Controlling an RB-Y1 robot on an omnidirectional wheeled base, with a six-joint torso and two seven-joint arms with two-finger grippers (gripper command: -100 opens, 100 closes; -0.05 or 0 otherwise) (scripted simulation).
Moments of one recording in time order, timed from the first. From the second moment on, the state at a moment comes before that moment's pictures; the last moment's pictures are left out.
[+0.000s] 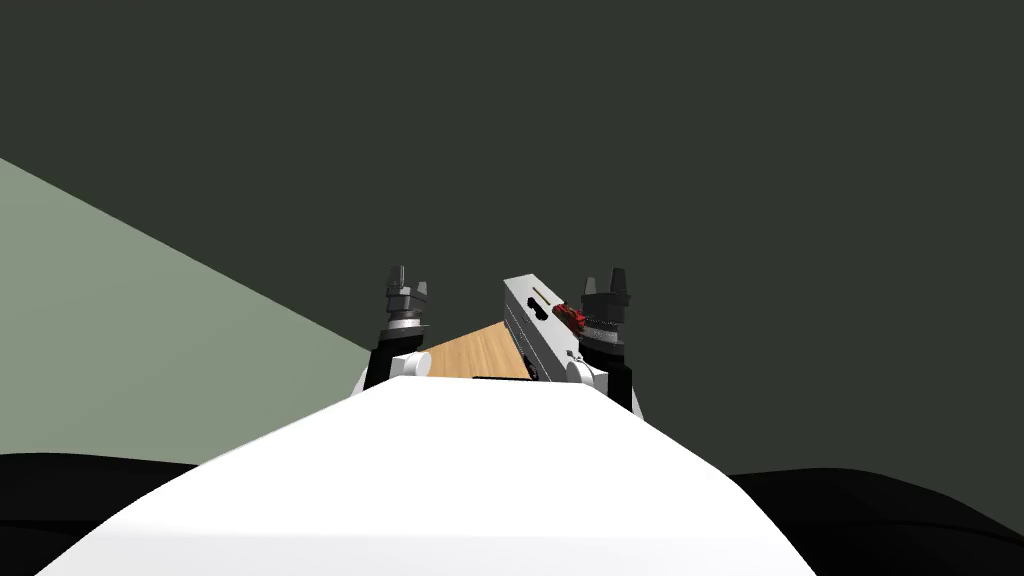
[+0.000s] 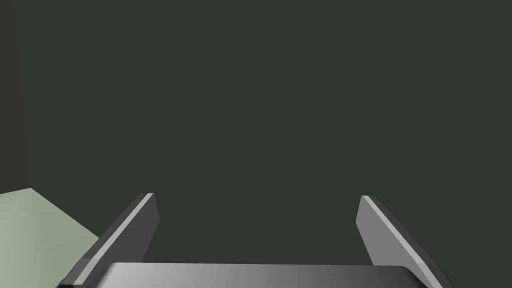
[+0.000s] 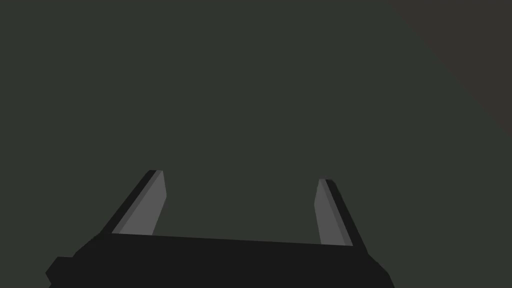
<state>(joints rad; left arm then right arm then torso) 0.46 -0.02 0.06 -2.20 0.07 -0.36 -0.07 0.50 -0.02 0.07 -2.36 -0.06 -0.44 0.07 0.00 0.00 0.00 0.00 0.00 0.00</state>
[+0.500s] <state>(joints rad) 0.46 -0.02 0.06 -2.20 0.07 -0.36 -0.07 0.51 -0.12 0.05 -2.29 -0.05 -0.46 0.10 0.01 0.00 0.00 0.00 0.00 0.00</state>
